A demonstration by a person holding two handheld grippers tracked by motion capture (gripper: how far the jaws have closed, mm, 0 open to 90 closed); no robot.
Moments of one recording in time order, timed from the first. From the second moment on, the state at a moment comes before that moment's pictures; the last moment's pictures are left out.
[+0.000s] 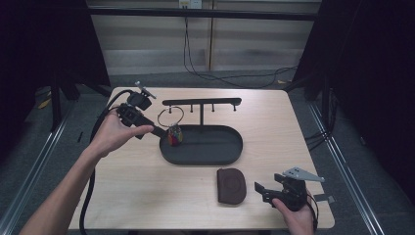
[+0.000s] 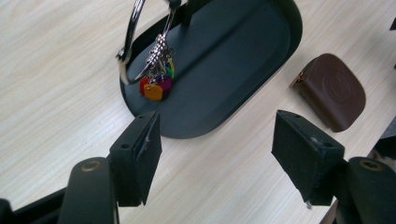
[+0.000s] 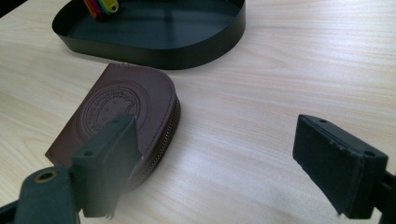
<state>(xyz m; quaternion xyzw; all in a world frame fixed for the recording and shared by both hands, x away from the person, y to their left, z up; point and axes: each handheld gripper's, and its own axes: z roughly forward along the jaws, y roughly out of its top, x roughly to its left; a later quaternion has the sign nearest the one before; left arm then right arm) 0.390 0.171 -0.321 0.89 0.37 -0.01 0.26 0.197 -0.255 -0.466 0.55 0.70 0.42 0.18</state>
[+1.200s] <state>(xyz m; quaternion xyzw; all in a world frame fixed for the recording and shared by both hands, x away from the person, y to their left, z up) 0.301 0.205 -0.411 0.86 0.34 0.02 0.37 0.197 -0.253 -0.468 0.55 0.70 0.42 0.17</state>
